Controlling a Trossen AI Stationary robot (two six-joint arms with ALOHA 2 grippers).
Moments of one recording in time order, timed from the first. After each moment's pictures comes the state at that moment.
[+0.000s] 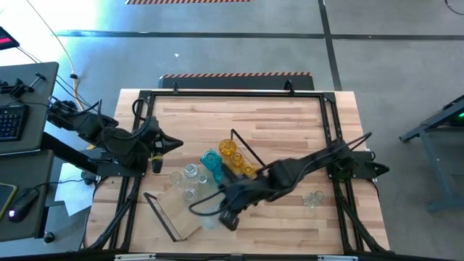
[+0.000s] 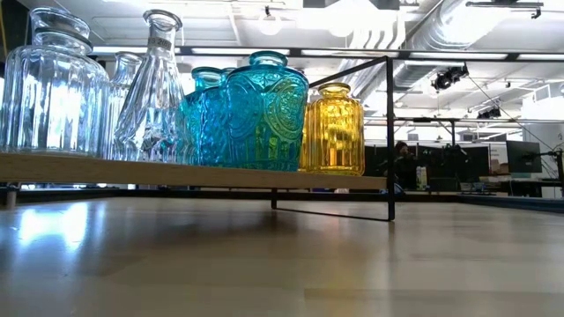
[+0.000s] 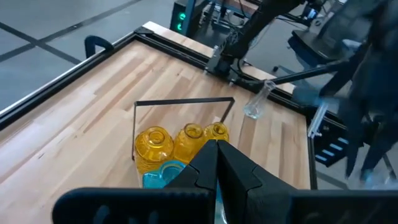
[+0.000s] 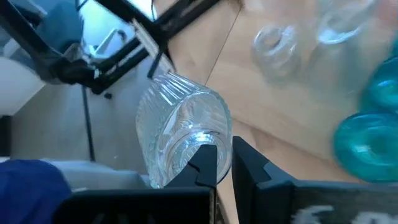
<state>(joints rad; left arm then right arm) -0.49 0.94 1.24 -0.83 -0.63 -0.64 0.43 2.09 2.32 -1.01 0.09 0.91</state>
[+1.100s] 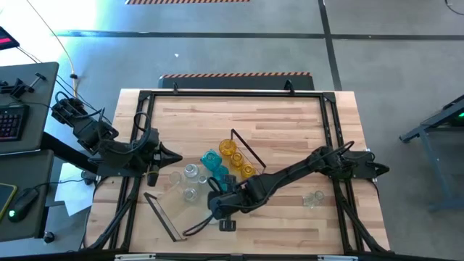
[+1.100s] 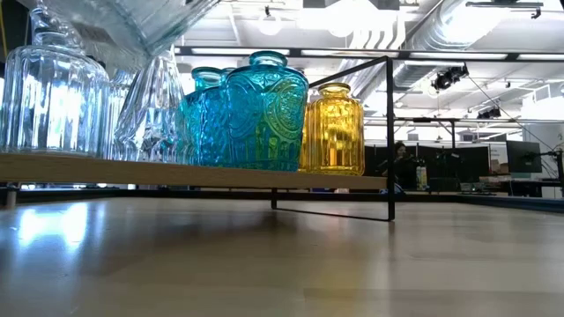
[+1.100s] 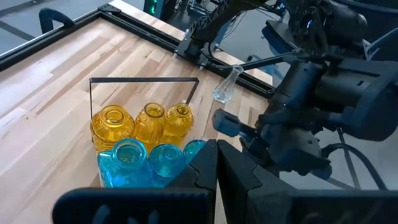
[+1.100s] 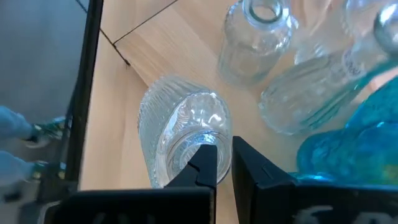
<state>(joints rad) -0.64 0.97 1.24 -0.81 -0.64 -0.76 0.42 2.25 2.23 -0.97 0.20 0.35</state>
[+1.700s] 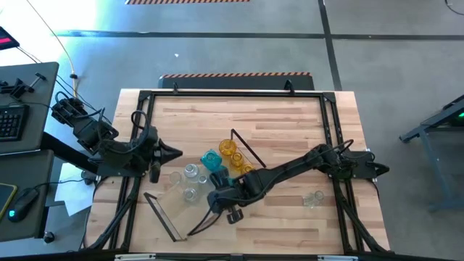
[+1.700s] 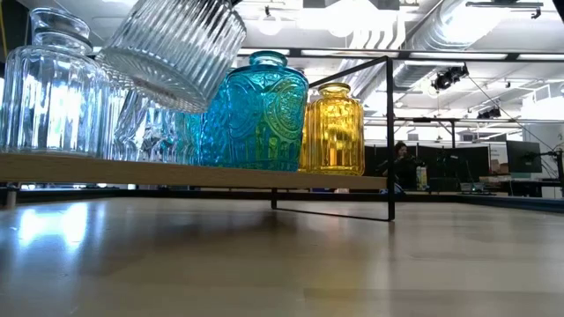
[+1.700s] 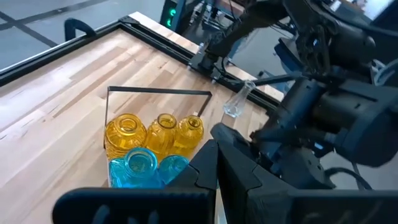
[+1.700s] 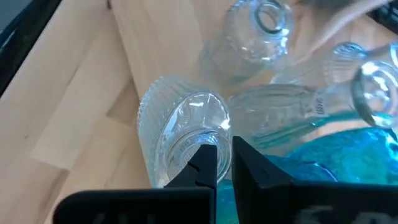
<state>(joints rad) -0.64 0.97 1.24 -0.81 -0.72 -0.80 0.39 2.25 2.23 -1.01 0.23 -0.13</state>
